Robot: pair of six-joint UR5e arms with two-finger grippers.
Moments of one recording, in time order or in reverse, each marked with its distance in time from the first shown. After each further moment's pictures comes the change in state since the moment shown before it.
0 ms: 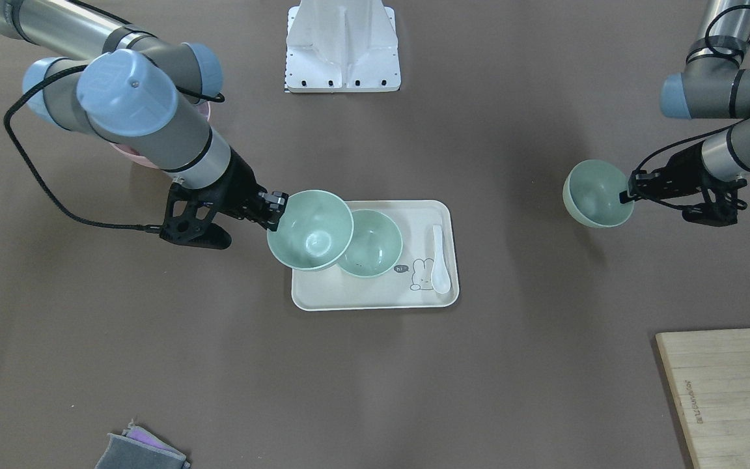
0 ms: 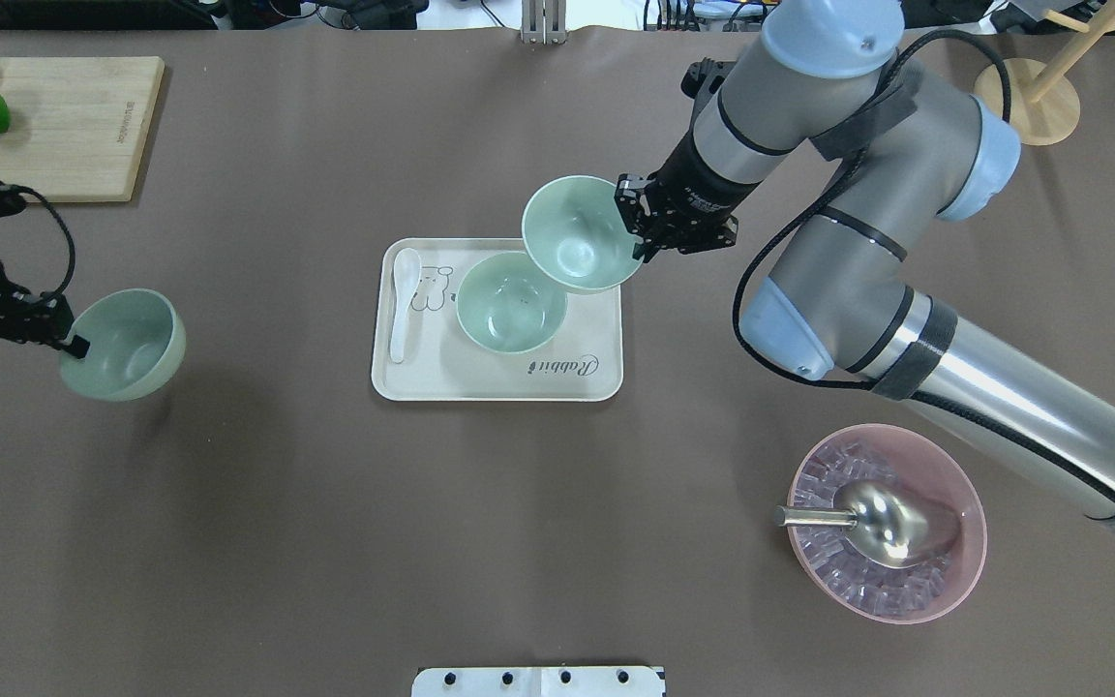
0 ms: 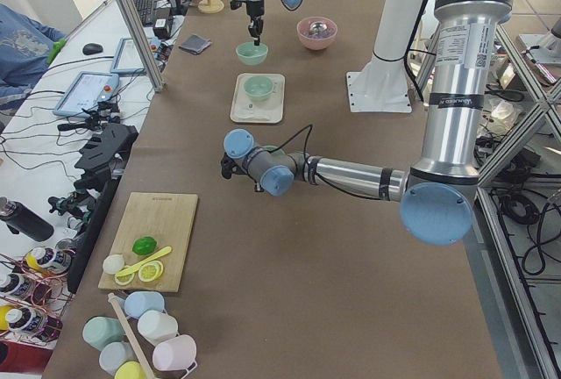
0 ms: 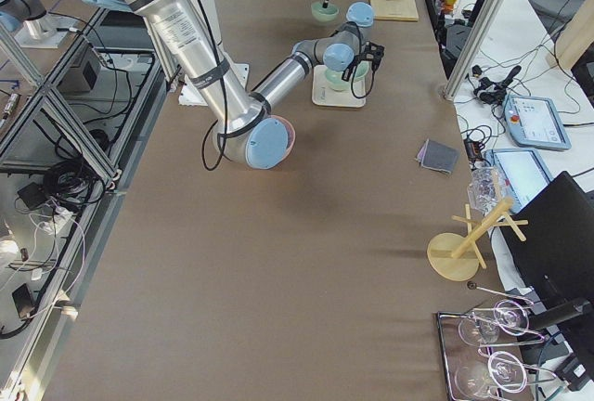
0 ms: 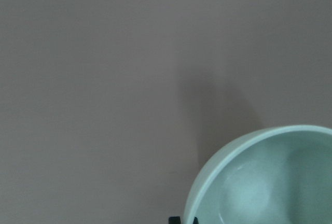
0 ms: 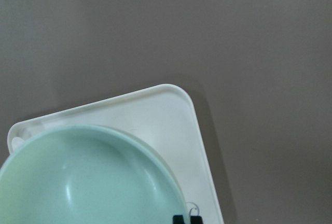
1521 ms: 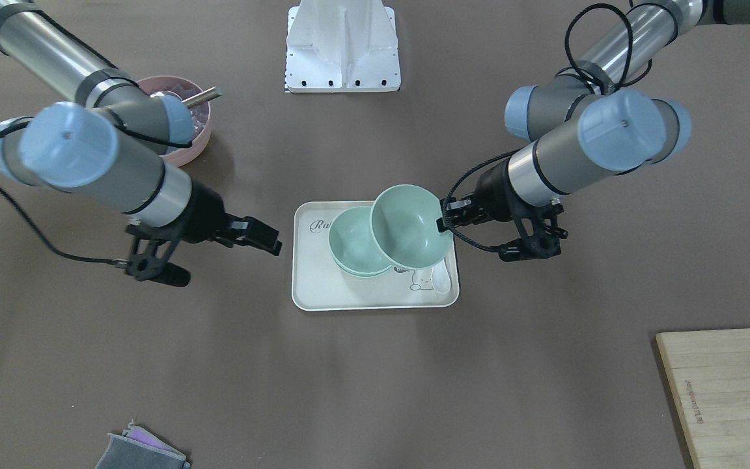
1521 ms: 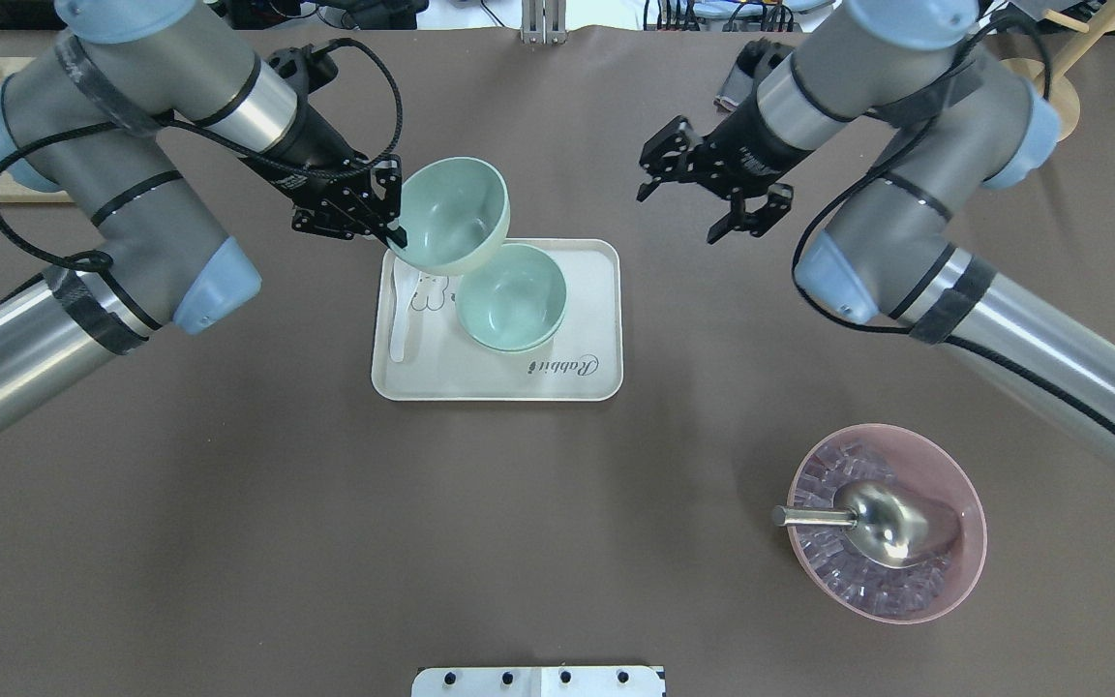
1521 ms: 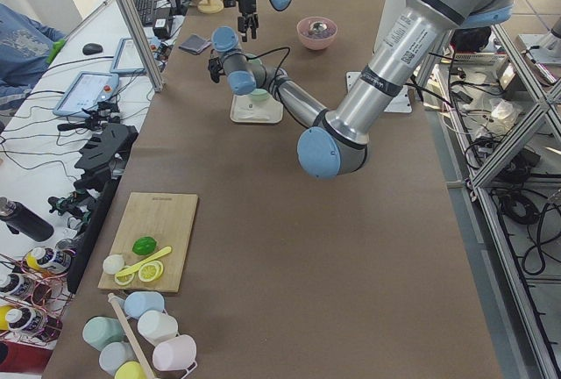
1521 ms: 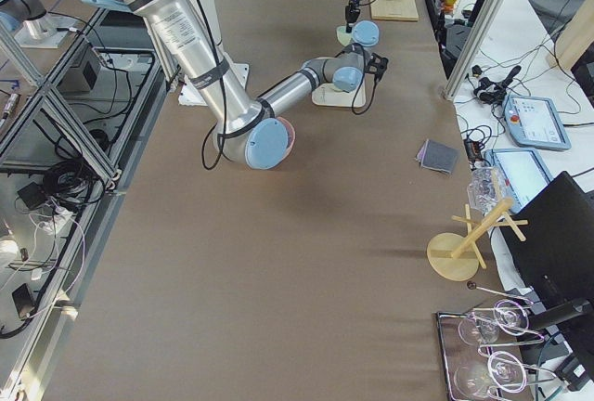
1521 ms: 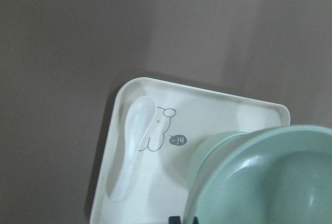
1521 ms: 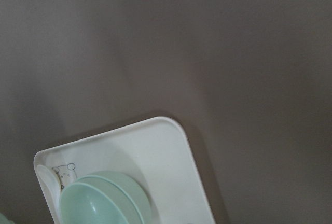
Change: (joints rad) left arm 0.204 -0.557 0.115 -0.002 0.139 -0.640; right arm 0.165 -0.076 -0.138 0.292 0.233 0.068
